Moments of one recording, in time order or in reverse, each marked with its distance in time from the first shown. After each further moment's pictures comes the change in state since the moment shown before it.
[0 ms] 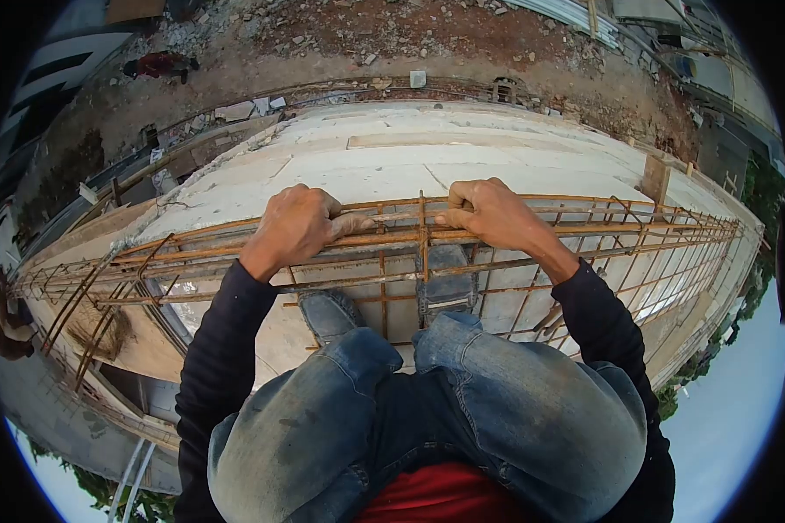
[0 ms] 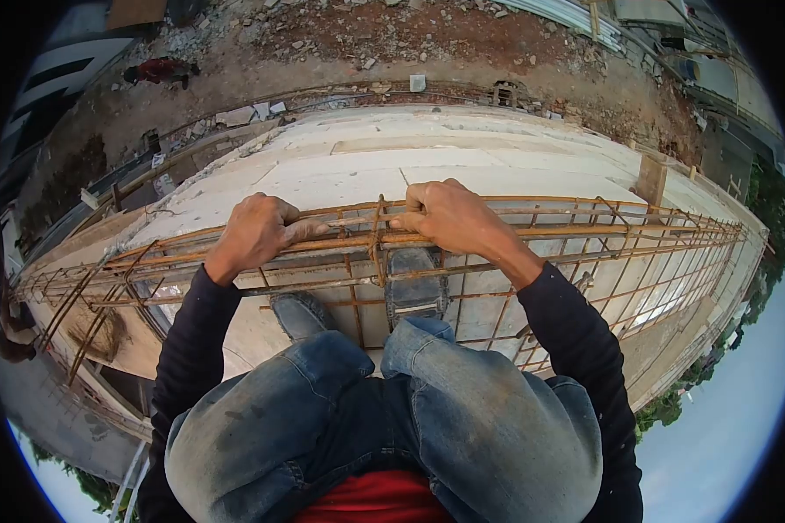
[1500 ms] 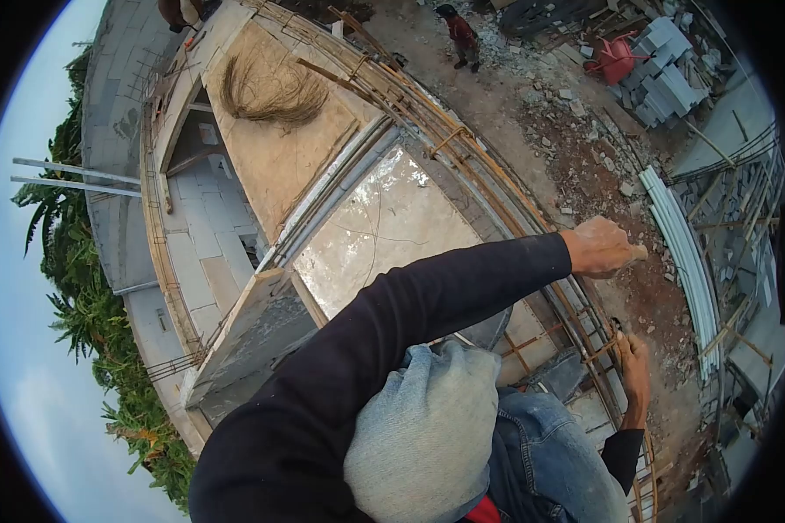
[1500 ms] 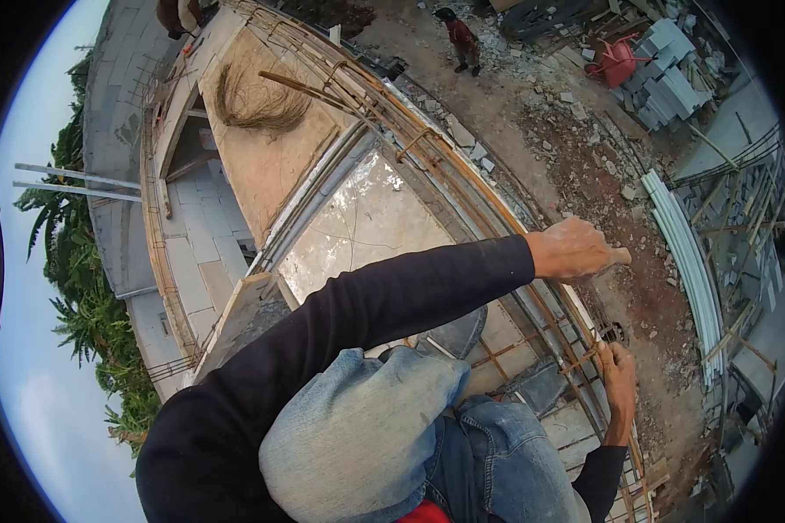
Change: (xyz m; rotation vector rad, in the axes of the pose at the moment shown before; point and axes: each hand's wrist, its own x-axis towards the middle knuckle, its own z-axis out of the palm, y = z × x) left_hand -0.005 0.003 0.001 0.164 0.780 0.210; right_hand 0.006 0.010 0.006 -0.150 0.161 -0.212
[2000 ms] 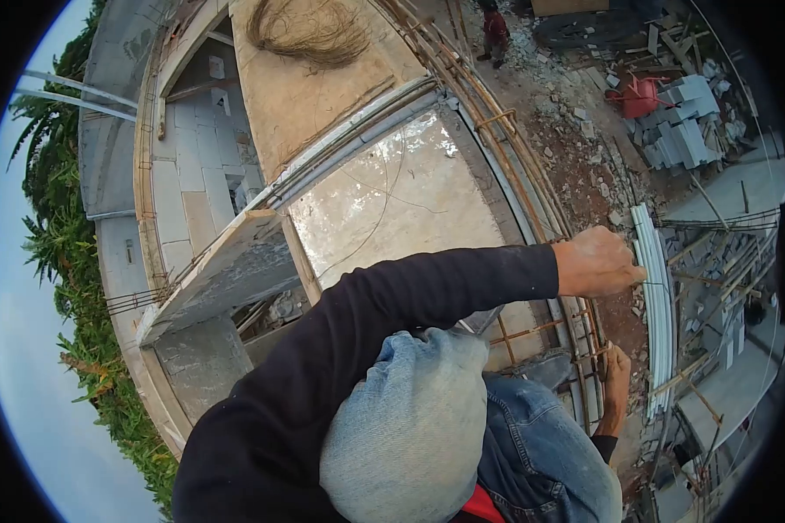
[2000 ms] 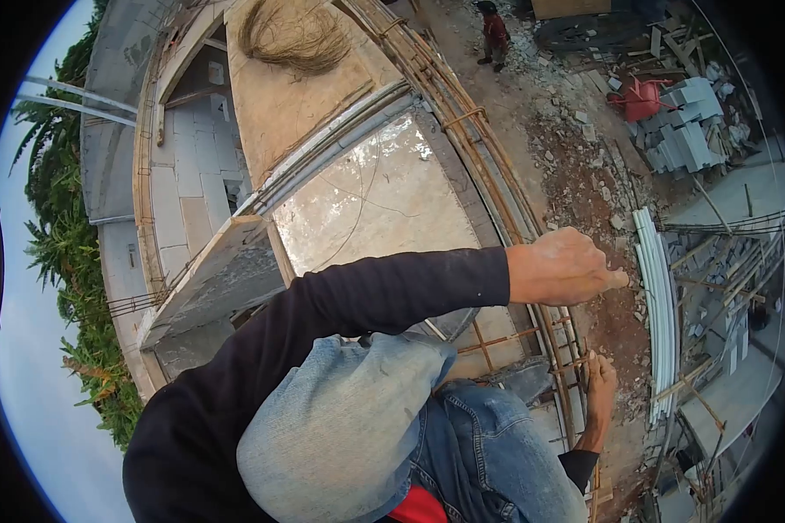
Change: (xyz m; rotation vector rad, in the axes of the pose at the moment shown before) left_hand -0.060 0.045 -0.055 0.077 0.326 -0.077; right_hand -0.001 0.012 -0.002 0.114 -0.048 0.043
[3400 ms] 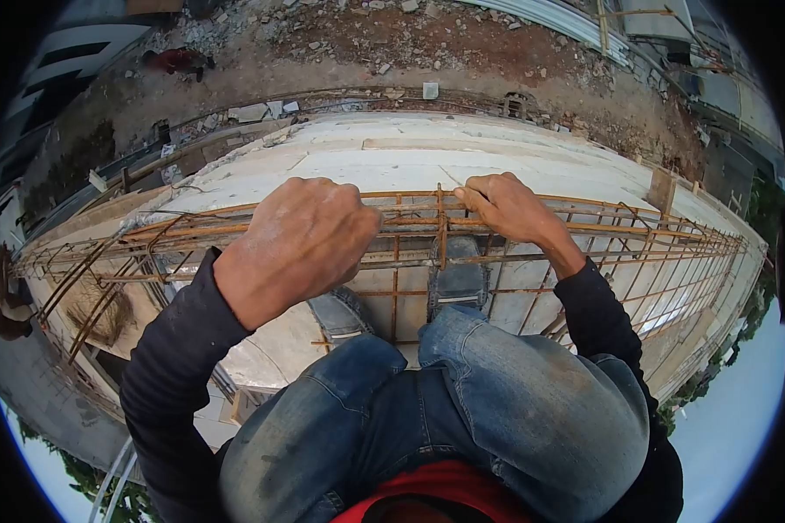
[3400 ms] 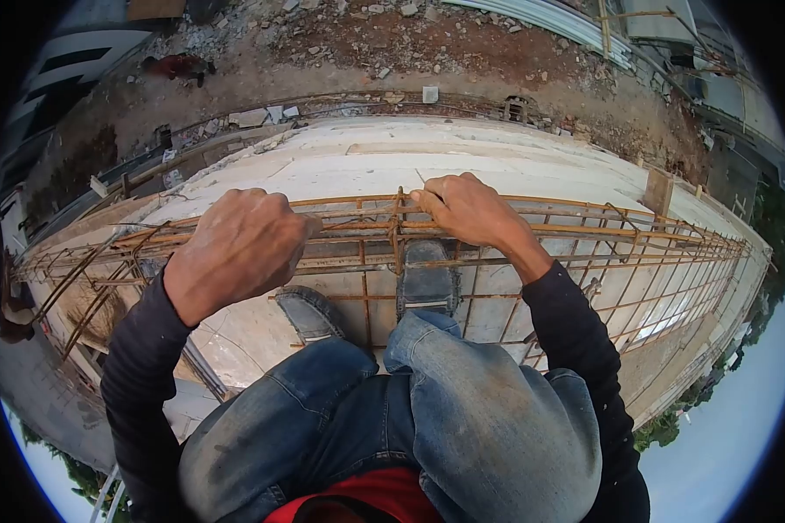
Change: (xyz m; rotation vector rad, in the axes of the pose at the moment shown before) left_hand 0.088 0.010 0.002 -0.011 -0.913 0.458; right_hand -0.002 -0.020 0.002 -0.105 -0.012 0.028
